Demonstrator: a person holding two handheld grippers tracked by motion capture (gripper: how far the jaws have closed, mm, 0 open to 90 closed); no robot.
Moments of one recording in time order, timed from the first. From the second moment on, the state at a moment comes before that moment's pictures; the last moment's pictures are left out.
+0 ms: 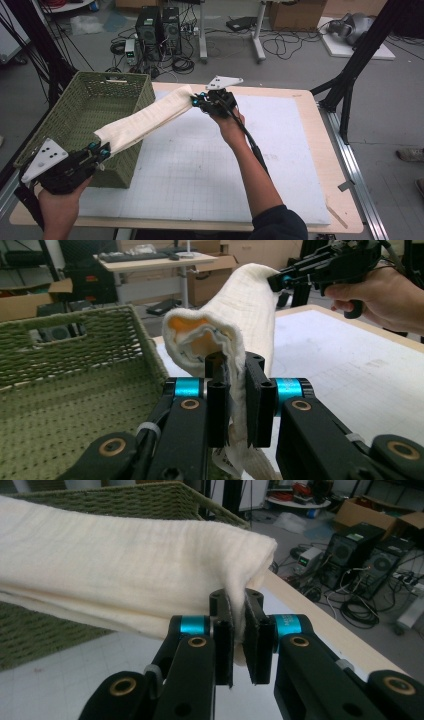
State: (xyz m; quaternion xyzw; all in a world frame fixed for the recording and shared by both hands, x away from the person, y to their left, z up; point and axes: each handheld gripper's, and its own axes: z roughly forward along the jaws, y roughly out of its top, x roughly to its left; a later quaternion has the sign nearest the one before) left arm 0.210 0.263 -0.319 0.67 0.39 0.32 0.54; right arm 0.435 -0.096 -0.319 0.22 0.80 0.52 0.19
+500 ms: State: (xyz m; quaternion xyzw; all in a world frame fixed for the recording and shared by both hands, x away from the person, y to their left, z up) left arm 0.197 0.289 -0.316 0.66 0.41 0.34 0.54; right arm 0.457 -0.033 -0.308 0.19 0.82 0.51 0.18
